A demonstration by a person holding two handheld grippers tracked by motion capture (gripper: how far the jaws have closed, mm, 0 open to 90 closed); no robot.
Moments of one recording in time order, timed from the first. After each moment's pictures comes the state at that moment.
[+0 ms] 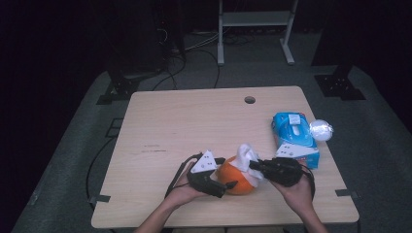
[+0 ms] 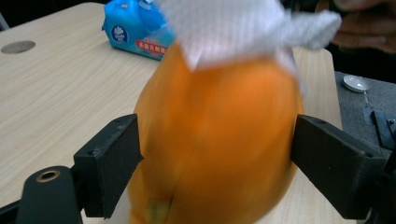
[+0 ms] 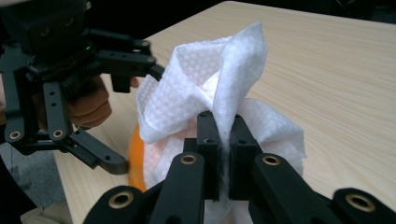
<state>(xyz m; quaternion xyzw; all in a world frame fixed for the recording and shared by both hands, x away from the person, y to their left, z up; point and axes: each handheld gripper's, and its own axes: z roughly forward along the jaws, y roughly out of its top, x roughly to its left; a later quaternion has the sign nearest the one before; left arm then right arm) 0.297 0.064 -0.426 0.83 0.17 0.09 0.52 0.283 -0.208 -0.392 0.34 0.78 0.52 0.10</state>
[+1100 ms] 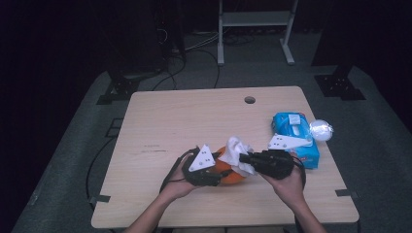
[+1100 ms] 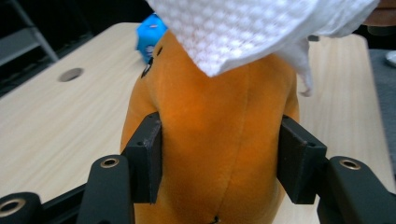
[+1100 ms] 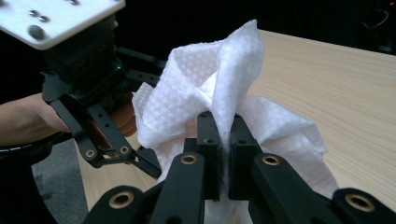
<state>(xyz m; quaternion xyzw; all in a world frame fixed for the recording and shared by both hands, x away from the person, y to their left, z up) 0.299 0.078 -0.396 0.84 0.14 0.18 0.49 0.292 -0.180 -0.366 0.30 0.77 0.56 0.08</state>
